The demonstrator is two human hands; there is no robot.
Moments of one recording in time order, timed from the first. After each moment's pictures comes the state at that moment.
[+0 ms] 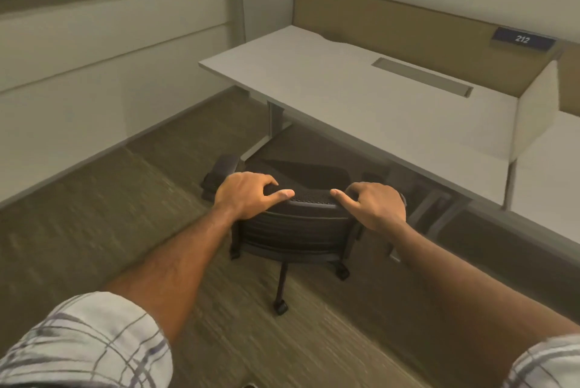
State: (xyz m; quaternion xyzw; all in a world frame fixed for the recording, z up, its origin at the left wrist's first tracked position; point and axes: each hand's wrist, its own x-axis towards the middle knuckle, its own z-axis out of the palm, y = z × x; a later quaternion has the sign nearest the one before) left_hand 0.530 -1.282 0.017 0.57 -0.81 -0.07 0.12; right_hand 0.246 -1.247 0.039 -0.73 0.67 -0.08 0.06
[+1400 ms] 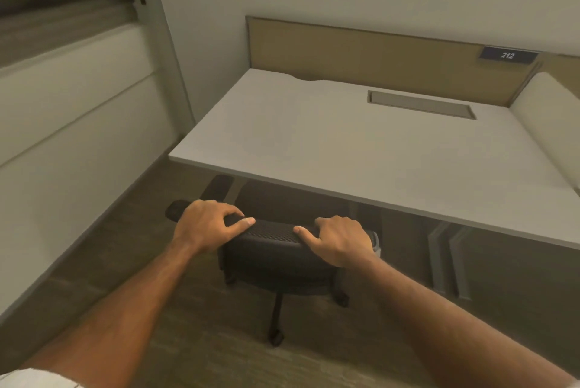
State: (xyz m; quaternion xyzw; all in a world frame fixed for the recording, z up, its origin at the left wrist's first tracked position) left_hand 0.812 -1.783 0.009 0.42 -0.89 -0.06 0.16; right_hand 0.555 -1.643 0.035 -0.64 0.76 -0.03 0.10
